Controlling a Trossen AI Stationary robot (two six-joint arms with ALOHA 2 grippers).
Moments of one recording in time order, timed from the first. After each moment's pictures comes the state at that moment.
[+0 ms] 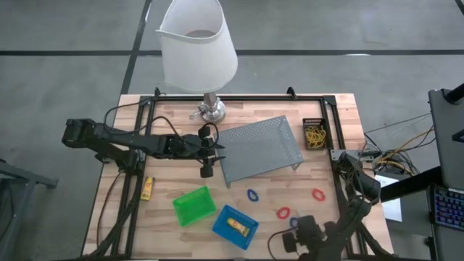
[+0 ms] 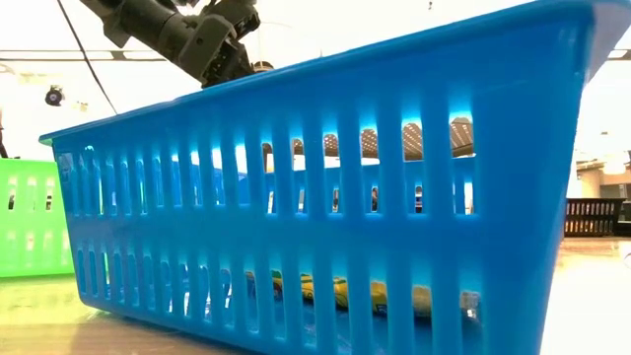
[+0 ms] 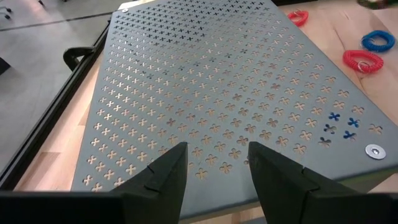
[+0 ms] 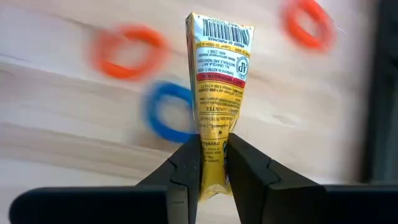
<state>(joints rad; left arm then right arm) -0.03 1.34 0.75 0.05 -0.19 0.10 0.99 2.17 1.77 -1.57 0.21 2.38</state>
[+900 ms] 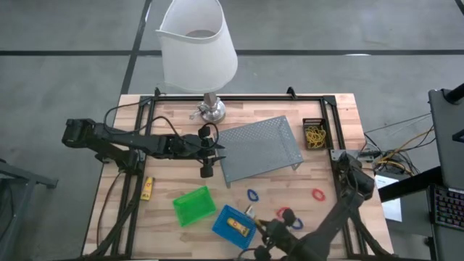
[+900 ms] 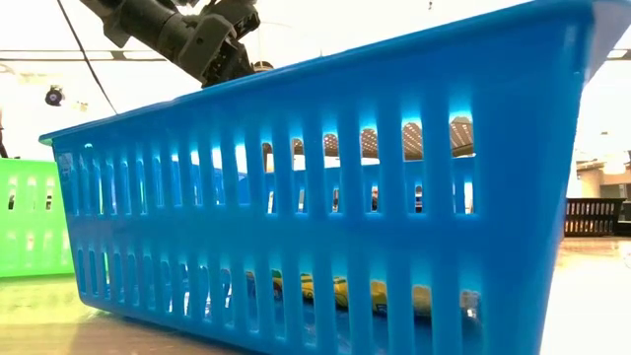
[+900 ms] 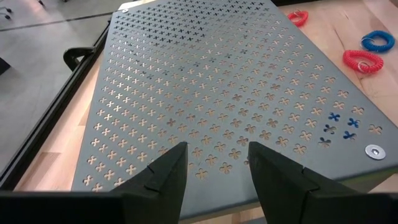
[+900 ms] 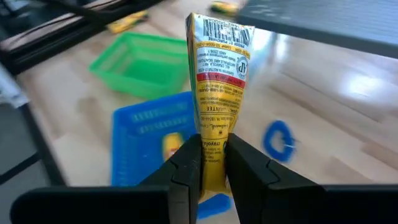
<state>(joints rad) -0.03 1.34 0.75 0.05 -0.19 0.10 0.88 2.16 1.89 -1.19 1.00 1.64</state>
